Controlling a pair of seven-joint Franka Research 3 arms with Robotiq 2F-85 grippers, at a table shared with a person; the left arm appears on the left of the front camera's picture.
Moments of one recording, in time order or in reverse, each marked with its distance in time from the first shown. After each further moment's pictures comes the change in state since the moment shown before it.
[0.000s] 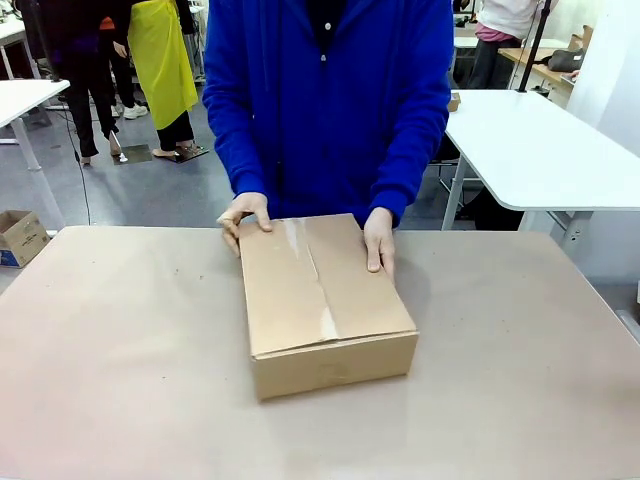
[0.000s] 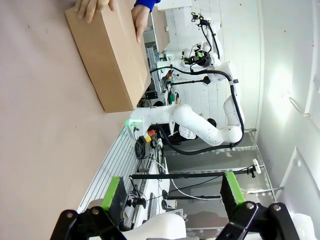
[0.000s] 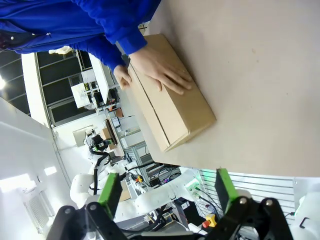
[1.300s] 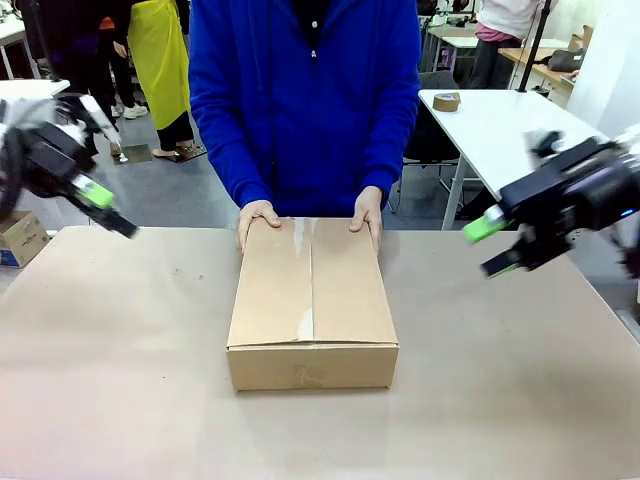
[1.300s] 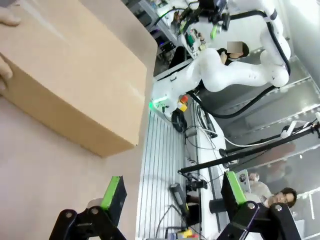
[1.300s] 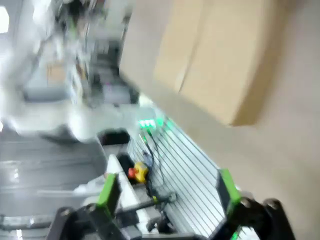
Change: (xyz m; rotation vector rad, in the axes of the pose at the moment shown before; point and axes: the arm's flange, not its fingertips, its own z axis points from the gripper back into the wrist) left arm 0.085 -0.018 -0.230 0.074 0.333 -0.450; right arm -0.081 0.089 -0.215 -0.068 0.512 0.767
